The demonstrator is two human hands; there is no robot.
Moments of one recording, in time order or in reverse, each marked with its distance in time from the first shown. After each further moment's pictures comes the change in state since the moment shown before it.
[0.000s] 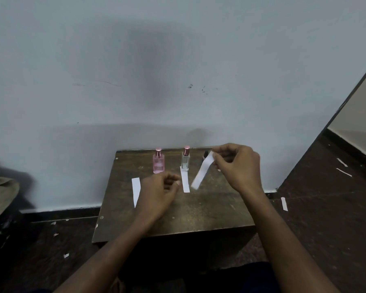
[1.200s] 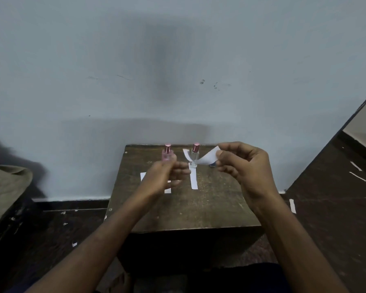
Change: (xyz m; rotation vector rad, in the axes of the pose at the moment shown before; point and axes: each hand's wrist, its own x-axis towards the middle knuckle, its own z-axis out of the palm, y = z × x) left_hand 0.022 -0.001 -0.019 -0.544 -0.243 -0.310; right_hand -0.027 -0.019 -0.006 0.629 -0.154 0.173
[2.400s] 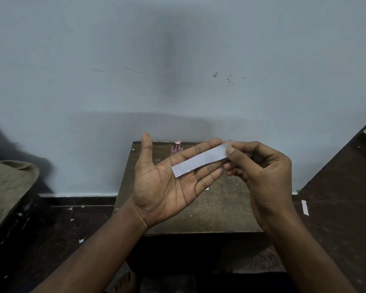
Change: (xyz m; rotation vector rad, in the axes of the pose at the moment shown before) left_hand -0.035 0.033 -0.001 -1.039 -0.766 0.092; right_hand -0.019 0.002 0.028 0.049 0.066 -0.203
